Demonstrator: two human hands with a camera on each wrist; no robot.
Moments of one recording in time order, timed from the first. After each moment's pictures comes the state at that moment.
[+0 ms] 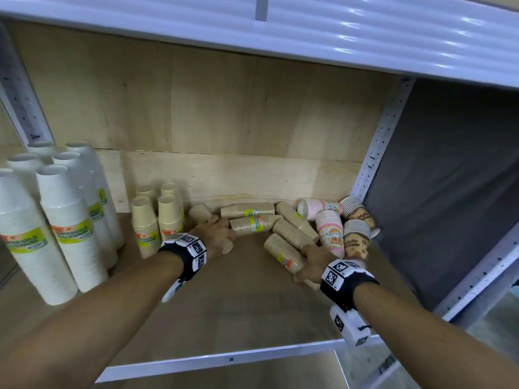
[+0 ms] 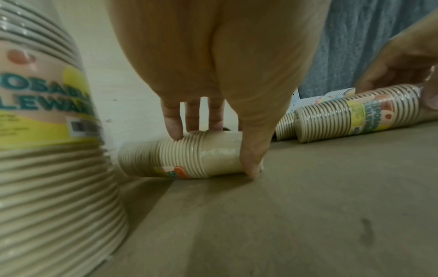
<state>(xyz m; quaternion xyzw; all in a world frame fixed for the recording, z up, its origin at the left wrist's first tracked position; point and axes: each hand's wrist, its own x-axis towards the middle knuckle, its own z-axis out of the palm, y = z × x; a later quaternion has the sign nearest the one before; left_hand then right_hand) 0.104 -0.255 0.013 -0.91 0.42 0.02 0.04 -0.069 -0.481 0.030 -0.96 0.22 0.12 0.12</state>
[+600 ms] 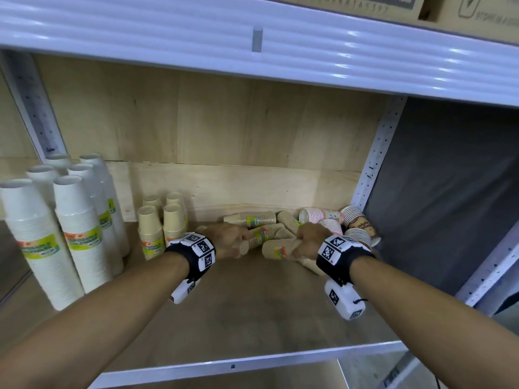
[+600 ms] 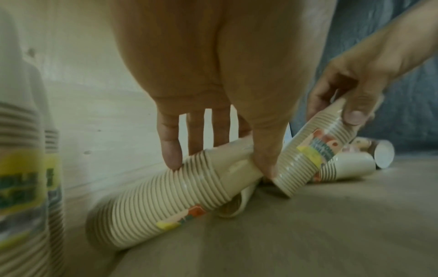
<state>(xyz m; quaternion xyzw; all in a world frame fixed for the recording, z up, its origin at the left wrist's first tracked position) 0.090 -0.269 0.044 -0.91 0.41 0.07 -0.07 -0.041 -0.473 0.085 -0.97 0.19 0.07 0.11</state>
